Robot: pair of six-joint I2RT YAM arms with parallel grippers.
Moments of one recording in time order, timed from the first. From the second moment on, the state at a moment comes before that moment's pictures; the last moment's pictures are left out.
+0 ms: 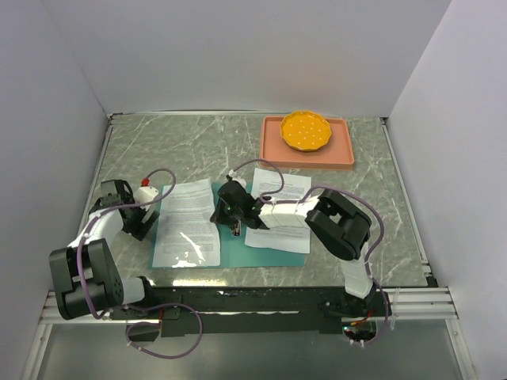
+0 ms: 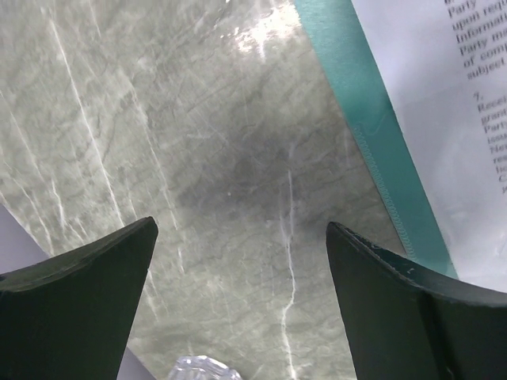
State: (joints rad) left arm 0.27 1.31 0.62 -0.41 0.08 0.80; right arm 0.95 1.98 1.19 0.08 0.03 0.97
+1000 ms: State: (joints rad) left arm 0.15 1.36 0.68 -0.49 0.19 0.84; right arm 0.93 1.99 1.23 0.09 -0.02 0.98
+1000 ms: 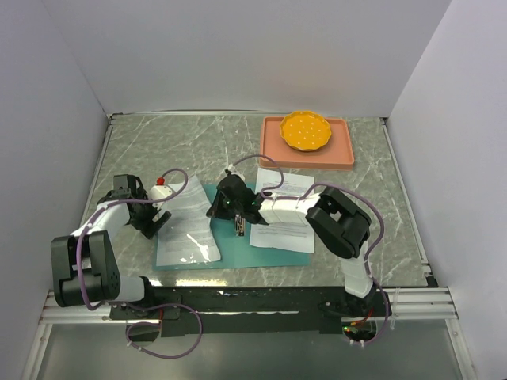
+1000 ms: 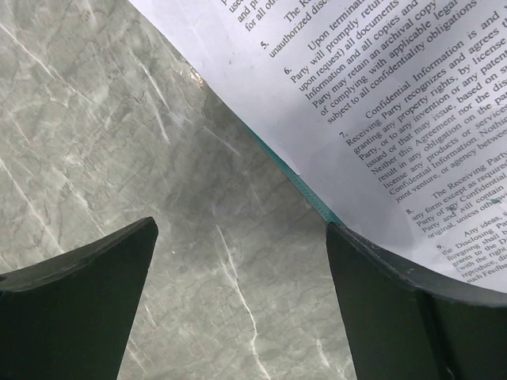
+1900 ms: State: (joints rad) left arm 0.15 1.38 0.71 -0.52 0.19 0.79; right arm 0.93 1.98 1.17 0.06 -0.04 0.96
